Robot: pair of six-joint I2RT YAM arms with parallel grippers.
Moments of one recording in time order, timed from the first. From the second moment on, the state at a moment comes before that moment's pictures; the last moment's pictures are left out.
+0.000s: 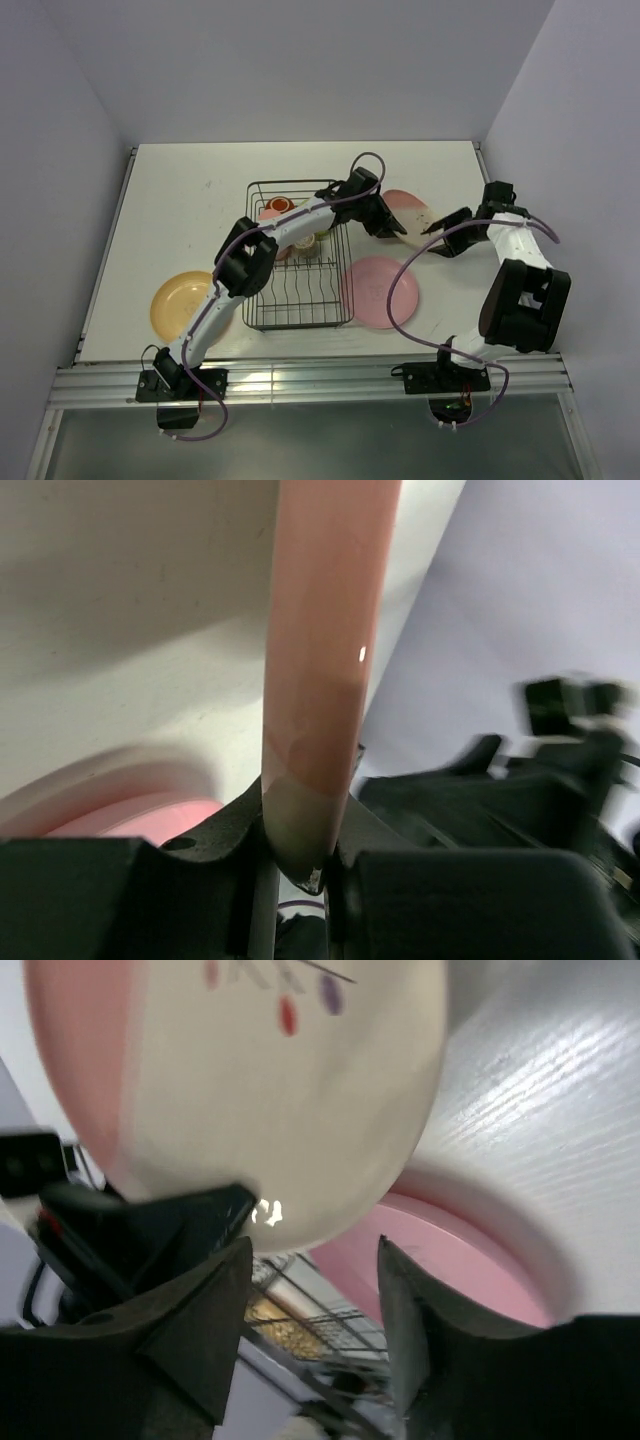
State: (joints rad) left arm -0.82 2.48 2.12 -0.32 0.45 -1.37; right arm -0.31 1.50 1.00 -0.73 -0.46 0.89
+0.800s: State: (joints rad) left arm -0.83 2.14 2.19 -0.85 0.21 -0.78; right arm 0.03 0.89 0.87 -0.88 -0.36 0.65
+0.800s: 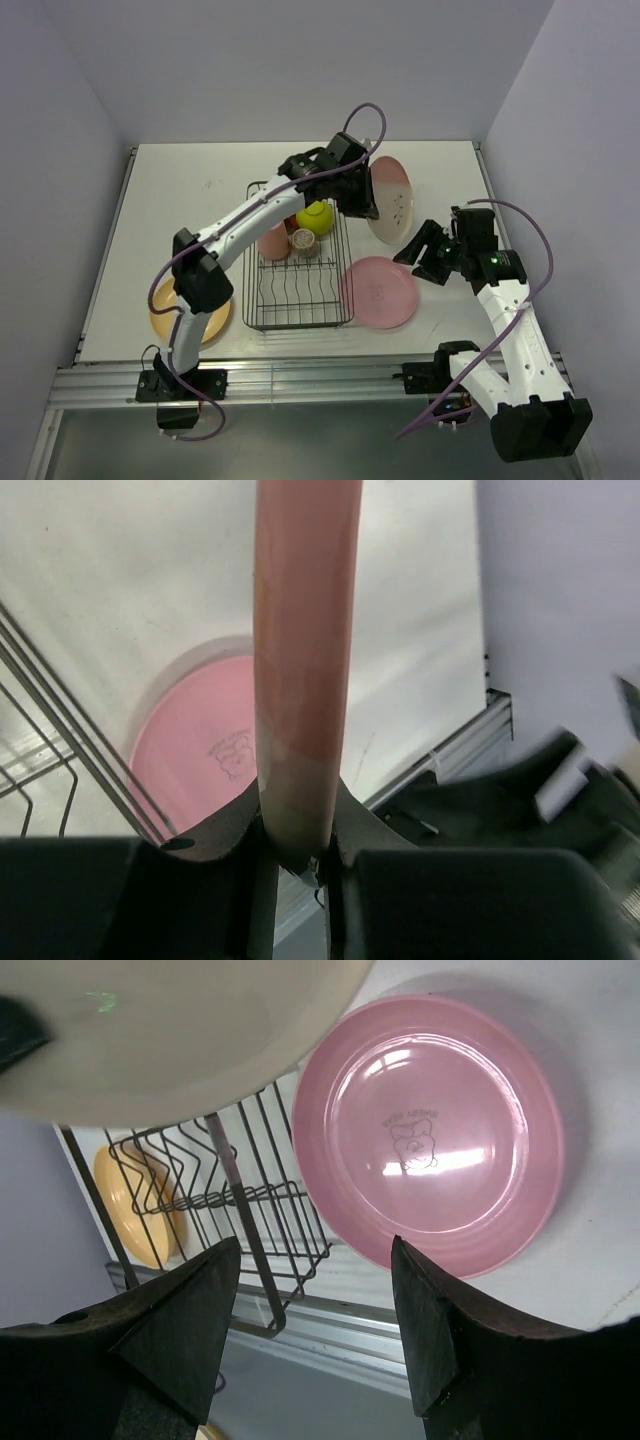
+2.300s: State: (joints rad) left arm -1.00 1.02 1.39 -1.42 -0.47 -1.05; right arm 0.10 0.81 0.78 -0.83 -0.40 0.67
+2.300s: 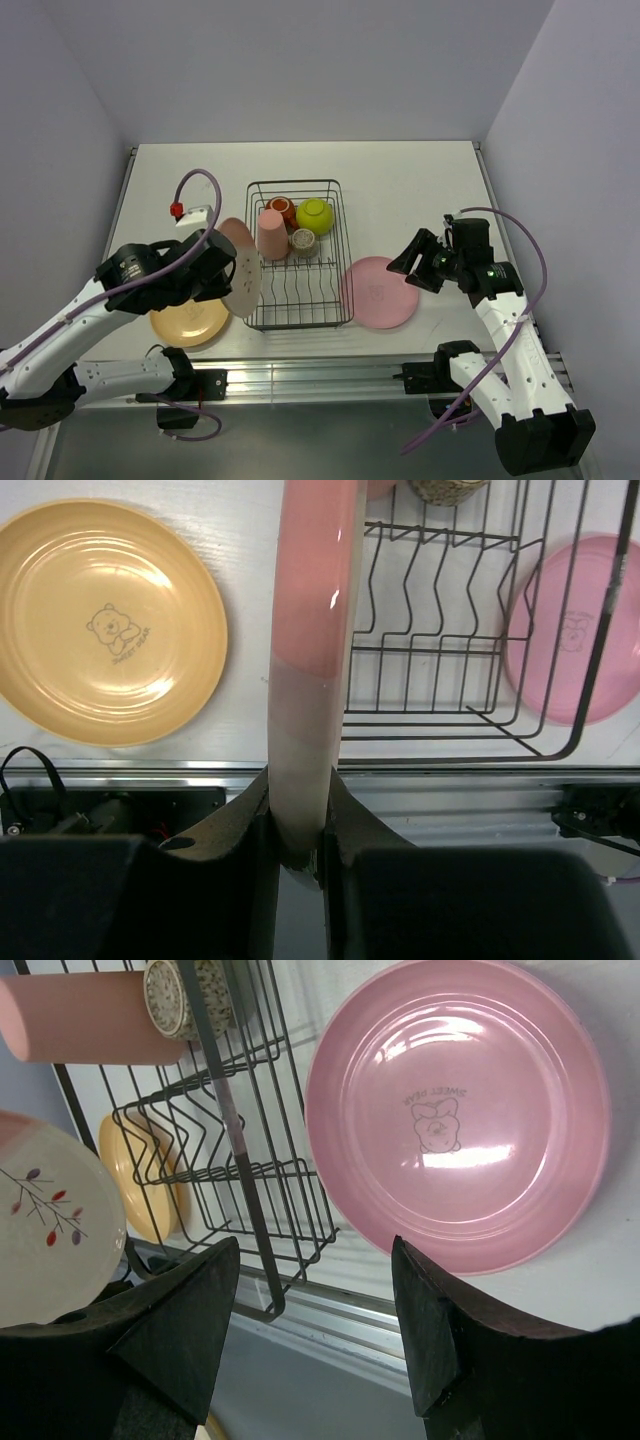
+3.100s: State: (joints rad) left arm -0.82 1.01 1.32 -1.38 -0.43 -0.91; right arm 0.10 0.82 0.76 -0.83 -0.39 0.67
